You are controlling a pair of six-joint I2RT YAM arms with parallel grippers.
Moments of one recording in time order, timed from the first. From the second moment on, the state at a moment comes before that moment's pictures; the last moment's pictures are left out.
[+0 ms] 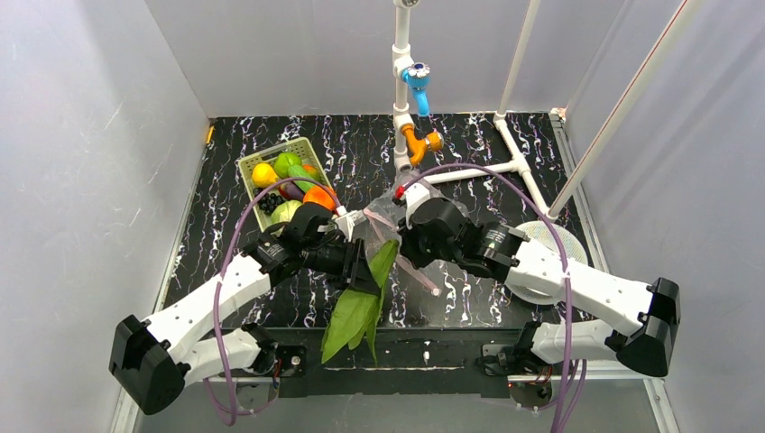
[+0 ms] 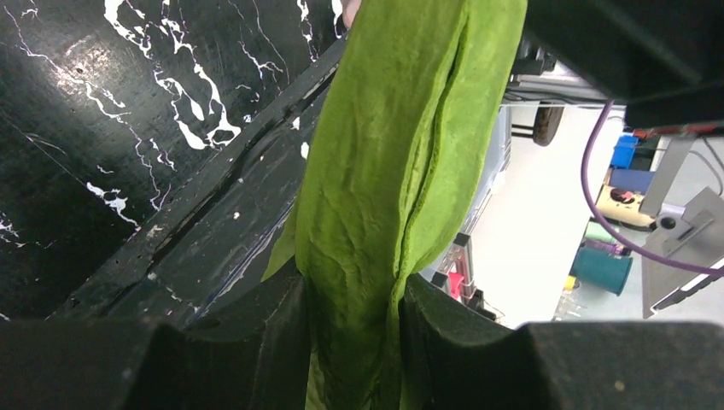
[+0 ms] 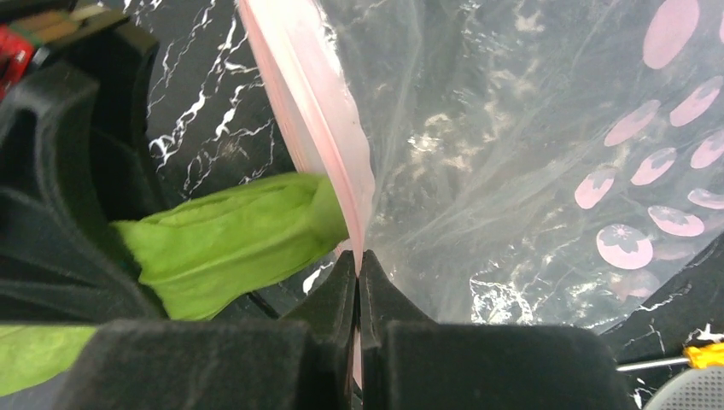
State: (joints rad) left arm -0.70 1.05 0.80 -0.58 0.69 -0.67; right arm 1.07 1.21 1.12 -0.61 0.16 0.34
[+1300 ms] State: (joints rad) left arm -0.70 1.16 0.63 -0.34 0.45 -0.82; right arm 1.17 1.21 0.82 -0.37 0.11 0.22
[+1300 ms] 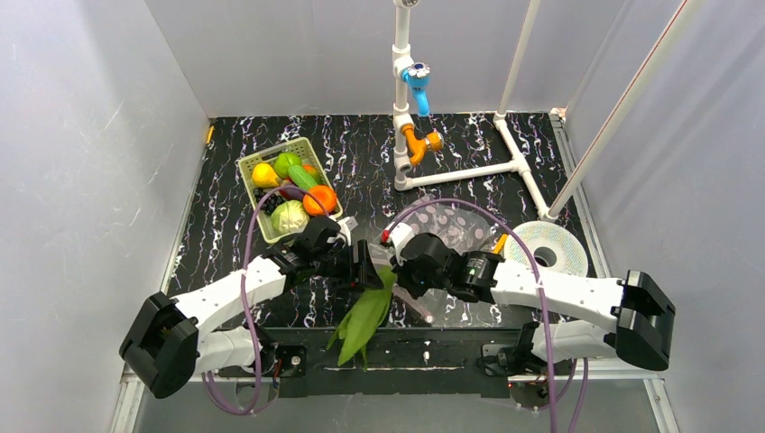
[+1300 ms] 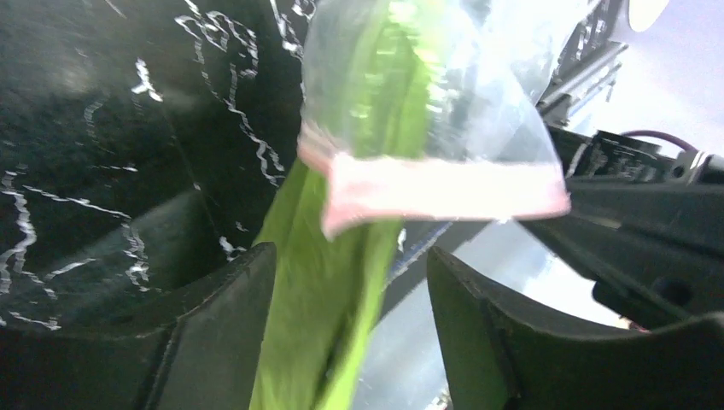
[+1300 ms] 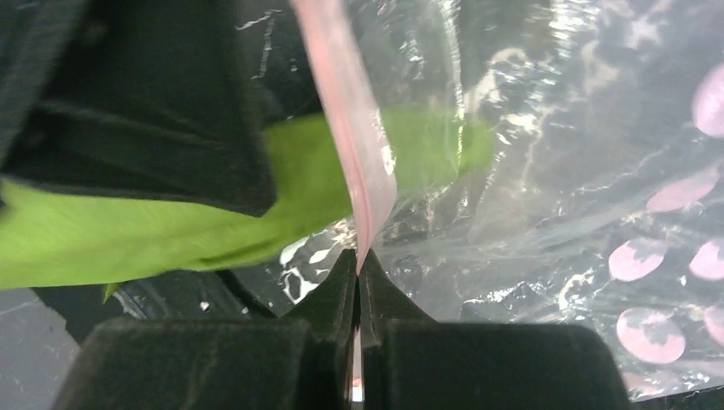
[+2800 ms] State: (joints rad) left arm -1.14 1.10 0.39 -0.04 0.01 -0.86; right arm 1.08 1.30 0.88 -0.40 0.00 0.36
